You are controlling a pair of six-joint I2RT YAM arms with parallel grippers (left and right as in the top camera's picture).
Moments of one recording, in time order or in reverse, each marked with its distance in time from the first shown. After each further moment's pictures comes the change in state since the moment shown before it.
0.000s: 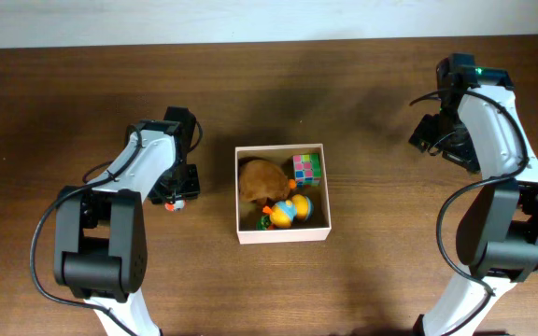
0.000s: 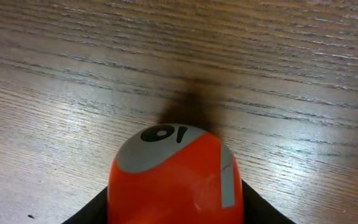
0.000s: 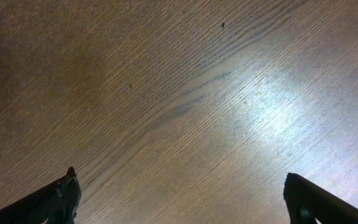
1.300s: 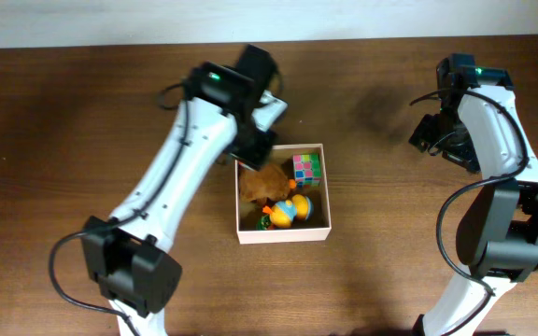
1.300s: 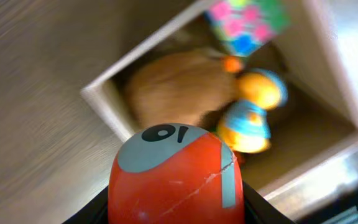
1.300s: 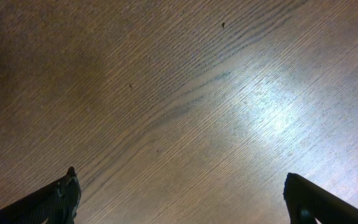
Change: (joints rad) left arm -0.378 0.000 0.674 -0.430 0.232 0.421; right arm 0.000 0.000 0.000 0.000 0.000 0.000
